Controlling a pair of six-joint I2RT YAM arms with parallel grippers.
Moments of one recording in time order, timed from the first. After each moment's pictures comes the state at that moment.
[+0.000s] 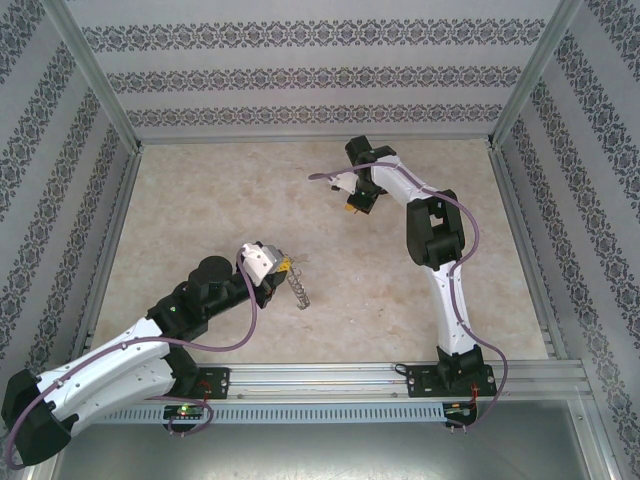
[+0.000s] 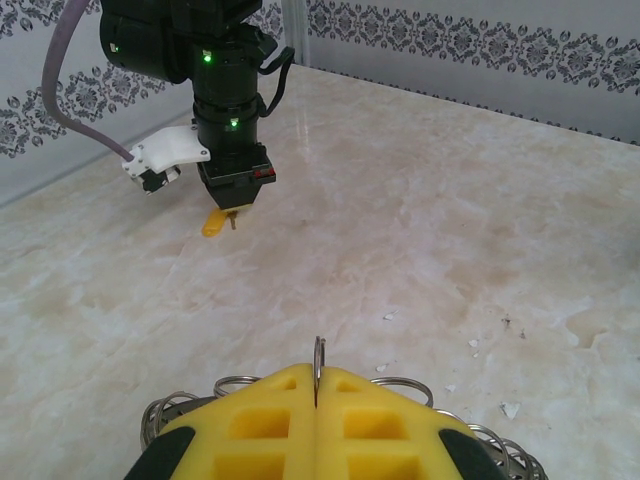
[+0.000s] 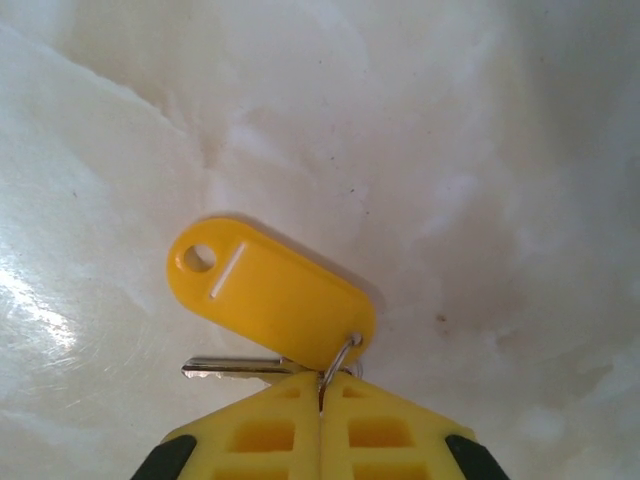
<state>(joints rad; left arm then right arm) -0.78 0.75 0.50 -0.03 0.06 0.07 0.34 2.41 2.05 -1.00 0.04 -0.71</state>
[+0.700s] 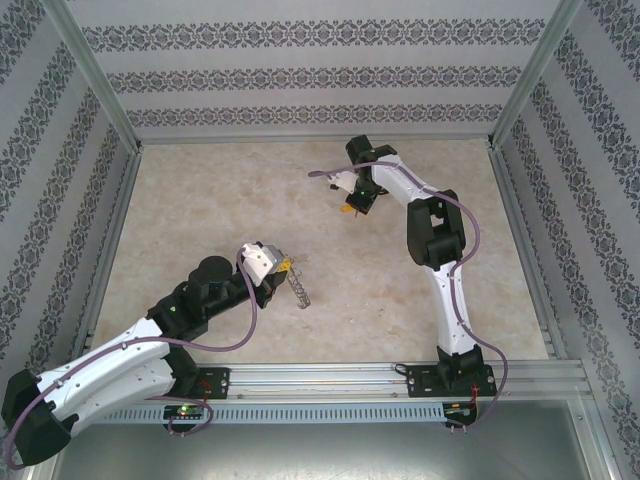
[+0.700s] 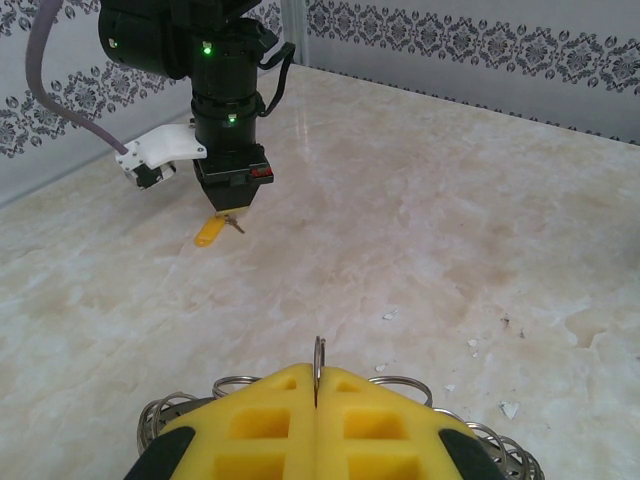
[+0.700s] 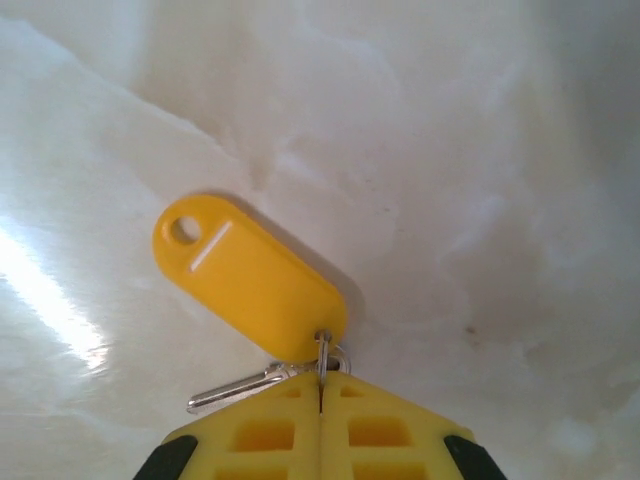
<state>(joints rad) -0.78 0.75 0.50 -0.03 0.06 0.07 0.34 2.39 2.05 -1.01 -0.04 -0.68</state>
